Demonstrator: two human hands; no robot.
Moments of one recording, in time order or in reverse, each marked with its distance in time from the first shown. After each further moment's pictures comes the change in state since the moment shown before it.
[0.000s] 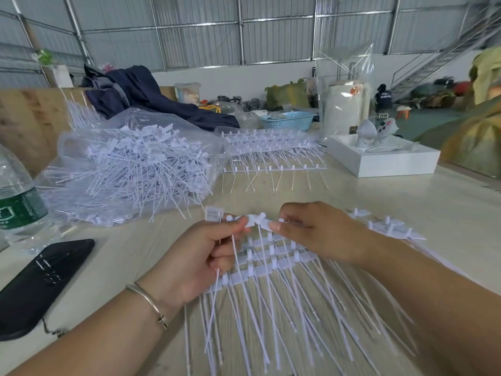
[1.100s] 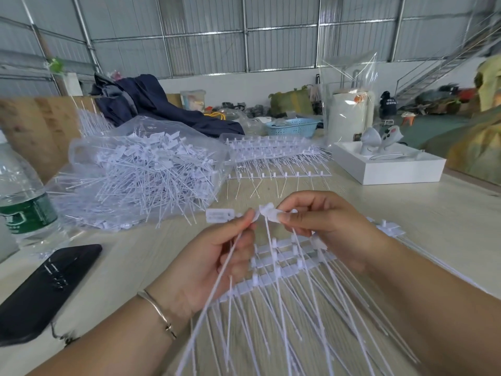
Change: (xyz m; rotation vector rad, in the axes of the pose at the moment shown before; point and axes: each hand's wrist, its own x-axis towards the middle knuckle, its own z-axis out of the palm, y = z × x) left_hand -0.004 0.005 0.007 -0.198 -0.259 -0.035; right_hand -0.003 -0.010 -0.007 1.003 0.052 -0.080
